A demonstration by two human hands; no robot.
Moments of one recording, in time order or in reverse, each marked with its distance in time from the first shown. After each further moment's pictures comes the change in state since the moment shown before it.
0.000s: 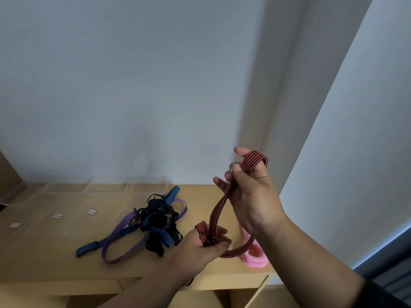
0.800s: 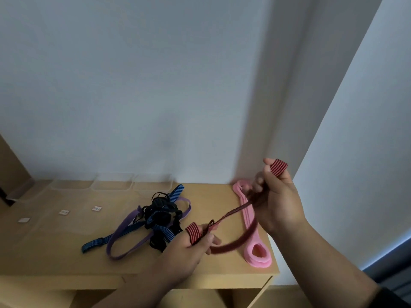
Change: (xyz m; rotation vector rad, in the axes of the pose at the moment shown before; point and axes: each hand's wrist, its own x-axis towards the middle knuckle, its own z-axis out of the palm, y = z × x) left_hand -0.017 -0.008 -0.021 0.129 0.097 0.063; right_hand 0.009 -0.003 -0.039 0.166 0.234 0.047
